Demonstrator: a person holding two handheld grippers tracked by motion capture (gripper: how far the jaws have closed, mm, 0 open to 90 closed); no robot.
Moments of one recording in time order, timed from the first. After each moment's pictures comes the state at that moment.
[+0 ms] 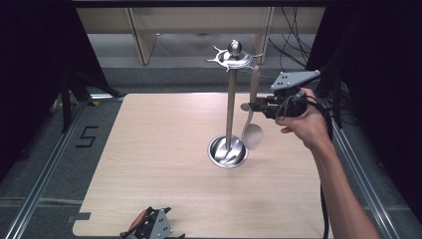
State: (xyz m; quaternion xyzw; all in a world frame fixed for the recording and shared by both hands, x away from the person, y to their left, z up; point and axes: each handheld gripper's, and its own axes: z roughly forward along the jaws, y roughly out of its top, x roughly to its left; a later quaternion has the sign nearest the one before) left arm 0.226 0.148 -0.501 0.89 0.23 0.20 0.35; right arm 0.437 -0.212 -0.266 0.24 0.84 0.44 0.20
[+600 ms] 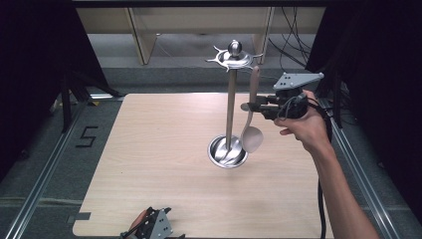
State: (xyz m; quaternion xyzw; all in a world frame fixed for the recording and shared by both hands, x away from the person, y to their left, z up) left arm 0.225 0.148 -0.501 0.88 0.23 0.20 0.35; right arm 0.433 -0.214 -0.268 0.25 0.82 0.47 0.20
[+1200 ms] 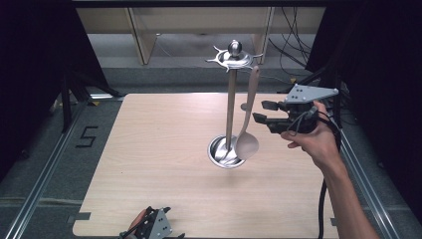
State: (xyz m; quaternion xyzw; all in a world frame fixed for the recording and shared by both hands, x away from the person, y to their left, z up) left arm 0.227 0.151 -0.500 0.89 0.23 0.20 0.34; right arm 0.401 -0.229 -0.278 0.24 0.81 0.49 0.22
